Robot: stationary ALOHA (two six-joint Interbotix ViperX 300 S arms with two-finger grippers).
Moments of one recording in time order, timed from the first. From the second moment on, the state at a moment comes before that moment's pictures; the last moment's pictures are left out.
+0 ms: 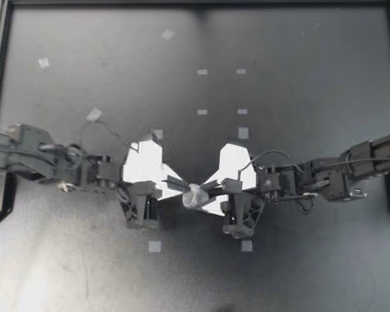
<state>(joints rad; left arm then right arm) -0.04 0.09 0.84 -0.07 -0.34 0.02 0.01 0.35 0.76 -0.02 -0.46 0.22</state>
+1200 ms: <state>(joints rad) -0.04 0.05 0.88 -0.02 -0.96 -1.24 0.01 0.14 1.01 0.05 -1.17 -0.24</state>
